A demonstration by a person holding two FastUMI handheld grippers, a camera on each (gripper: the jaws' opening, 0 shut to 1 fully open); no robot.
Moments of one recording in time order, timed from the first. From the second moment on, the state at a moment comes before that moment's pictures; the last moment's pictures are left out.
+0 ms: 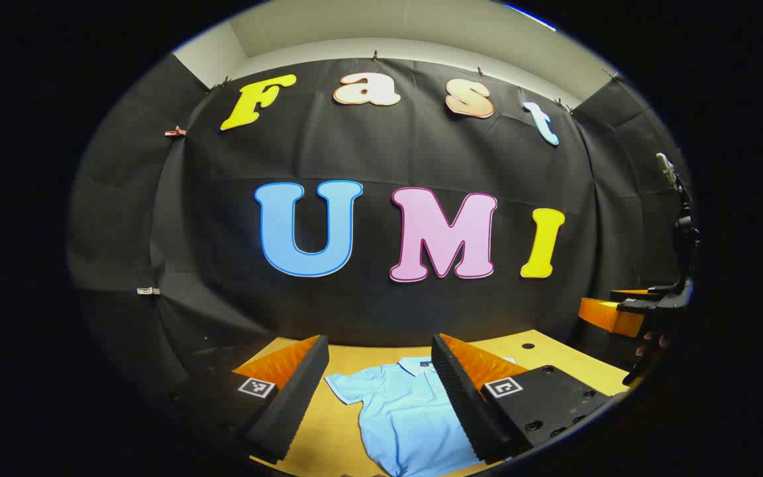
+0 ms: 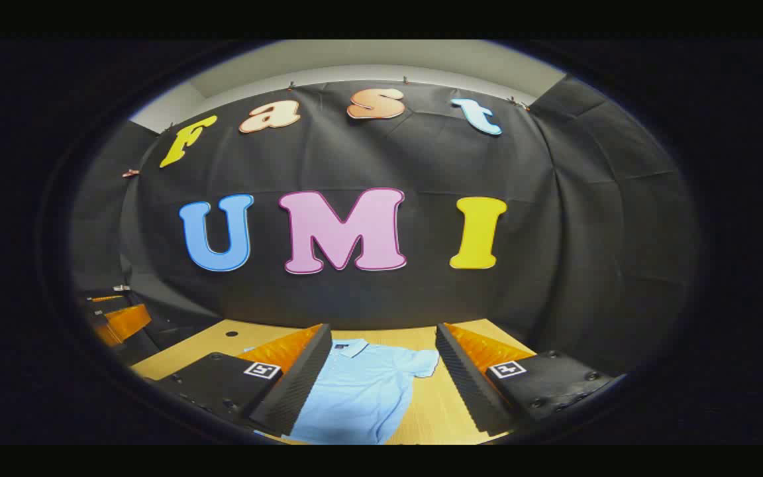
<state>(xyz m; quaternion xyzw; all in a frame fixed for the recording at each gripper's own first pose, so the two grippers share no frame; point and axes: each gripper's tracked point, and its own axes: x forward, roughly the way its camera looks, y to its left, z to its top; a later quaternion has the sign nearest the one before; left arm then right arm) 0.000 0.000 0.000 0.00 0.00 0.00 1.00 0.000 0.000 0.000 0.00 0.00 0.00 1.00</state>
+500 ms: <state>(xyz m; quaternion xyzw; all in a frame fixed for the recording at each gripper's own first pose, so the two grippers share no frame) 0.018 0.006 -0.005 0.00 0.01 0.01 1.00 0.021 -0.004 -0.002 0.00 0.00 0.00 1.00</state>
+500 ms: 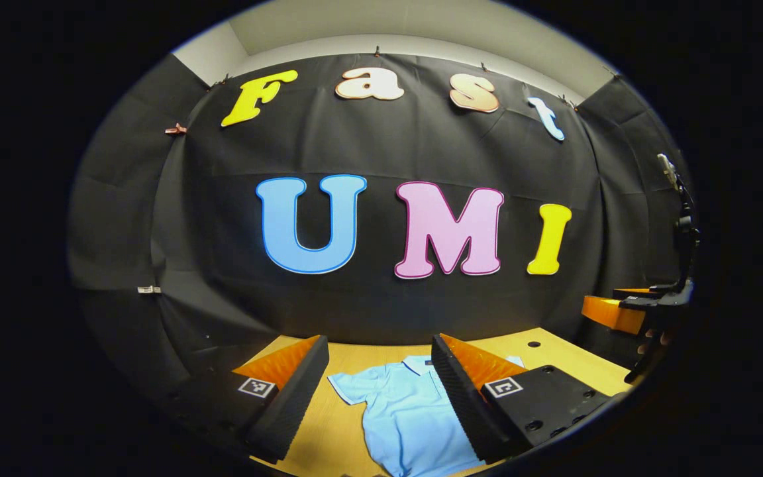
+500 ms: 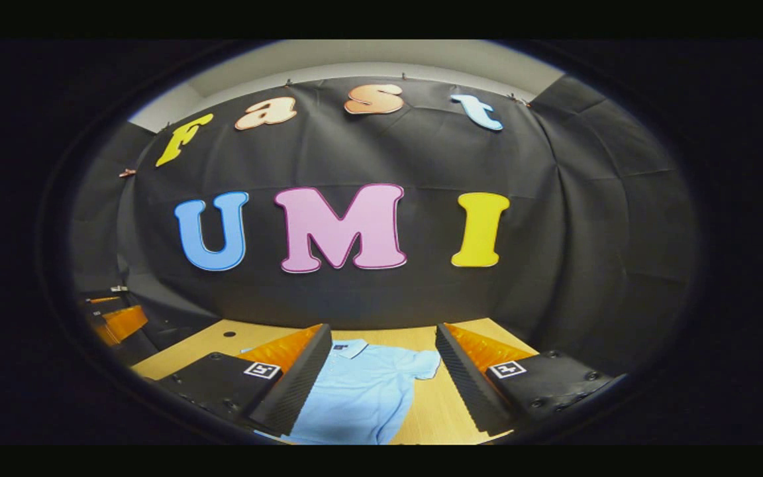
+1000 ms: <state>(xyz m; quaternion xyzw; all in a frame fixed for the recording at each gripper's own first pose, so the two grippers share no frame) 0.030 0.011 -0.007 0.00 0.01 0.03 1.00 0.052 -0.021 -0.016 -0.01 0.02 0.00 1.00</state>
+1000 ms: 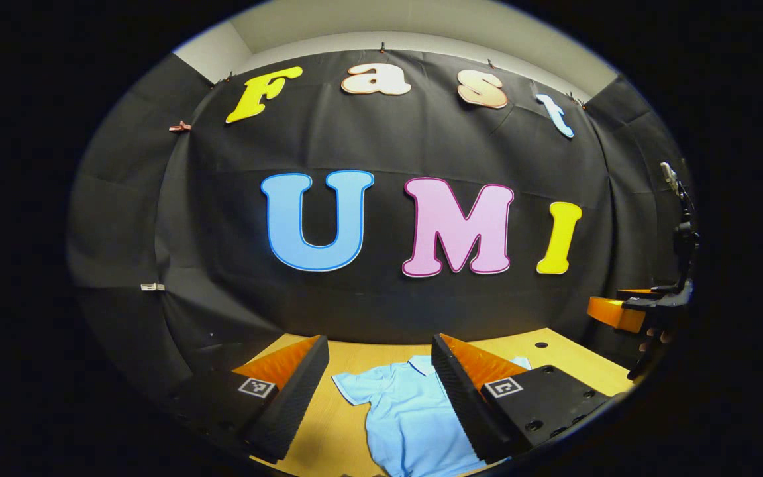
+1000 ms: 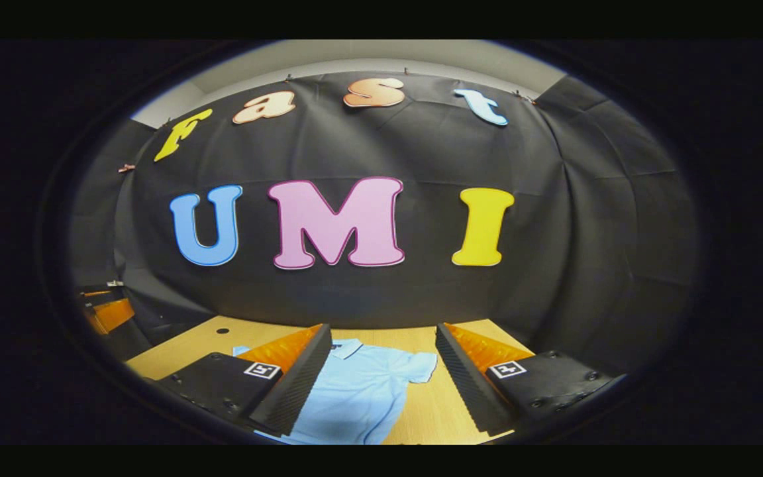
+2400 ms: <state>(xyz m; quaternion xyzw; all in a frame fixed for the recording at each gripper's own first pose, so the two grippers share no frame) 0.125 0.025 -0.132 -0.02 0.13 0.10 0.99 0.358 -0.144 -0.330 0.02 0.30 -0.06 0.95</state>
